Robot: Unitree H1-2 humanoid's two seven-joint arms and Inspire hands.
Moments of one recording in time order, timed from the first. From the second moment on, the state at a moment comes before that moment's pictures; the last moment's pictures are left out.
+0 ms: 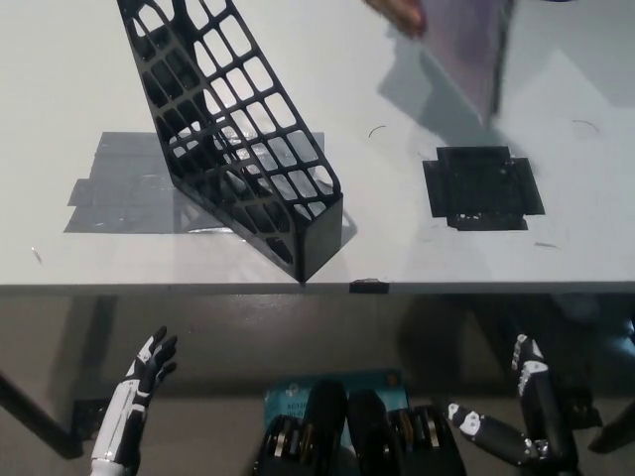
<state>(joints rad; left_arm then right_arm) 0.00 0.18 0.01 0.30 0.02 -0.42 -0.07 0.11 0.00 0.08 -0.14 -0.12 -0.15 -0.03</state>
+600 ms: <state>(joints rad) -0.01 0.18 0.01 0.30 0.02 -0.43 -0.07 -0.11 -0.01 -0.07 -0.39 -0.11 -0.10 -0.06</state>
